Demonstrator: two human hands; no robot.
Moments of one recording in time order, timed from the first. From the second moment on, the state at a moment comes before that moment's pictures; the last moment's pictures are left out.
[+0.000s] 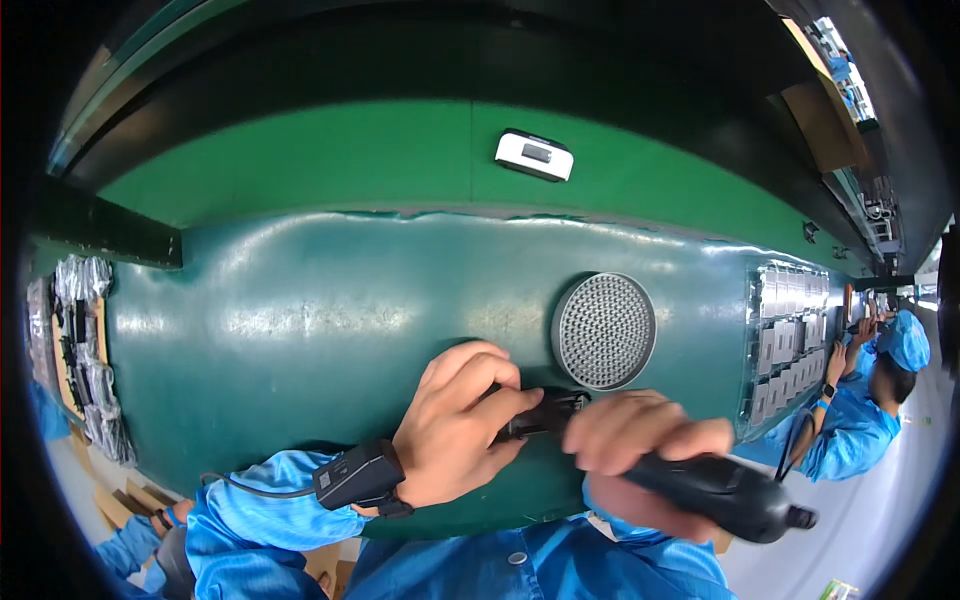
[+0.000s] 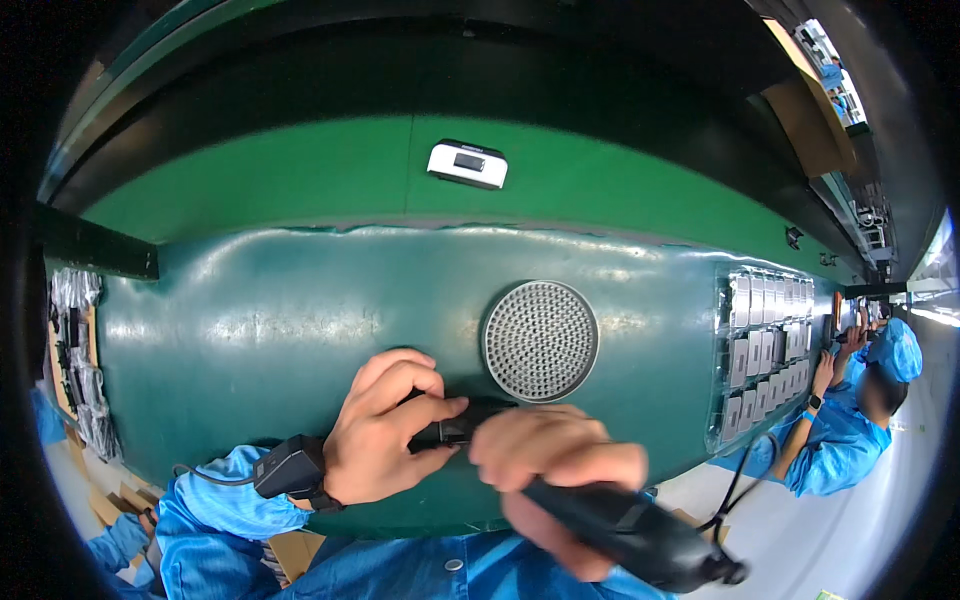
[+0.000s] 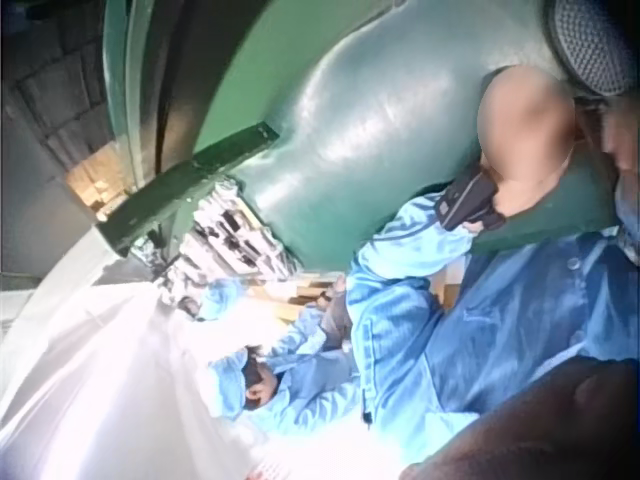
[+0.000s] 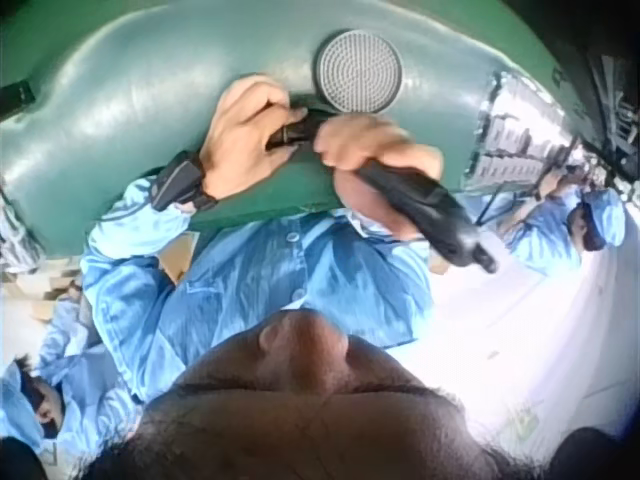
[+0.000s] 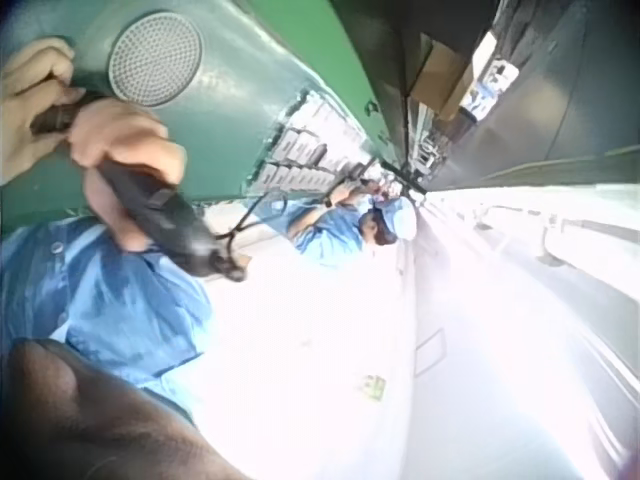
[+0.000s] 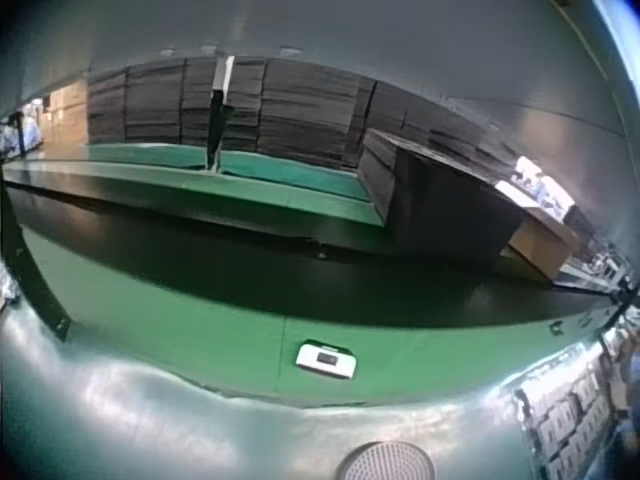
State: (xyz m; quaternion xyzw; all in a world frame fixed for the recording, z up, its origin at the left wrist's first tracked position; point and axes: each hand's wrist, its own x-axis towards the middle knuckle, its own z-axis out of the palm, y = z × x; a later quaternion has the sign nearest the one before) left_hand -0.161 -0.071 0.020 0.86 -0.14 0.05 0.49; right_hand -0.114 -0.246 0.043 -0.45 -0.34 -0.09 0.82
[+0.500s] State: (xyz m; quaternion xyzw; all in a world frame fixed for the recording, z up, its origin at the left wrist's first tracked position) left_hand -0.162 -0.065 0.023 0.87 -0.14 0.04 0.46; right_hand -0.050 -0.310 0.027 -0.51 -0.22 -0.21 0.81
